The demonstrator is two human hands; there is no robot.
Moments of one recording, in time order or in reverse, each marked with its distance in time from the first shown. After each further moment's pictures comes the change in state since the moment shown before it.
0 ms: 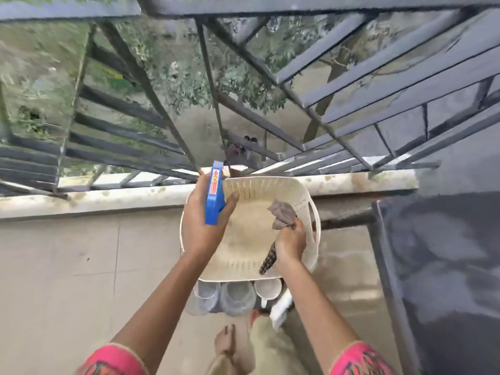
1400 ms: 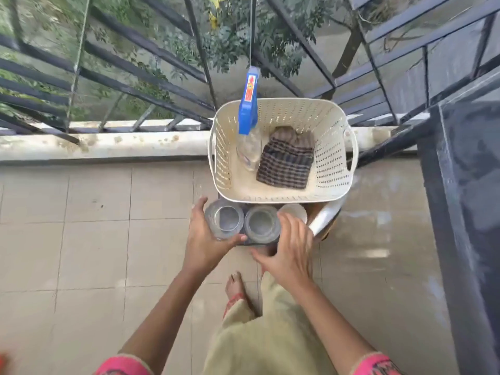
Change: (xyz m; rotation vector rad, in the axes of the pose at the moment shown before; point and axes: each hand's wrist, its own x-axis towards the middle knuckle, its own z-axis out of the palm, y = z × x) left_hand -0.162 -0.113 -0.051 0.108 -0.226 -0.395; right_hand -0.085 0.152 -0.048 -0.947 -0.198 -0.979
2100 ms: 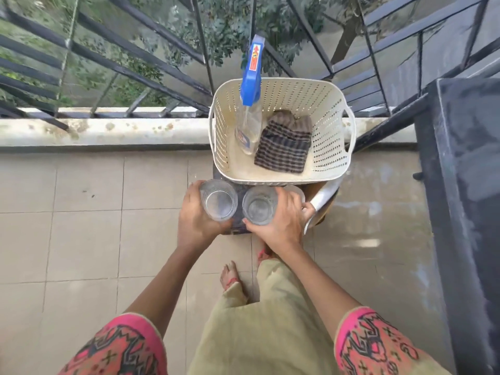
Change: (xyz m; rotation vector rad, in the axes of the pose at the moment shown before) left_hand 0.001 -0.018 -0.003 0.121 0.112 0.173; right_hand 0.014 -0.009 0.013 -0.045 0.055 0.132
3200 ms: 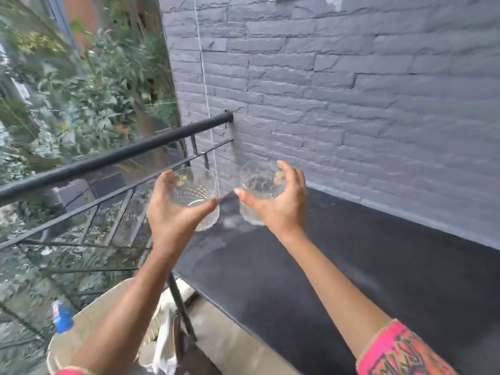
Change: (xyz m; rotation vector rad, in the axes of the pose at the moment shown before) left_hand -0.250 0.471 -0.036 -0.422 -0.124 0.923; right_hand -0.229 0.091 -0.504 0.516 1.258 0.257
